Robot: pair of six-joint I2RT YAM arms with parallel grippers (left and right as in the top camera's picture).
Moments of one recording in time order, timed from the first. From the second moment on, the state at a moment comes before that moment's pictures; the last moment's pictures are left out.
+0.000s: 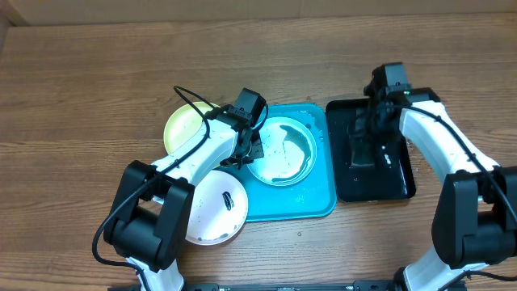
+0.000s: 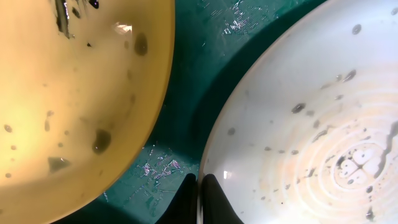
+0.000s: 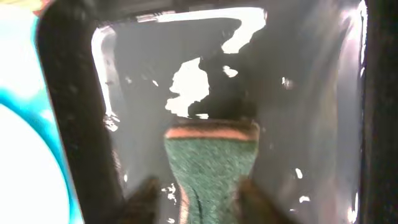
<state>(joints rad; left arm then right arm) -0.45 1.89 1.23 -0.75 -0.01 -0.65 0.11 1.81 1.26 -0.79 -0.07 0.20</state>
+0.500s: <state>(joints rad) -0.45 1.89 1.23 -0.73 -0.01 -0.65 0.11 1.81 1.15 -0.67 -0.24 0.25</state>
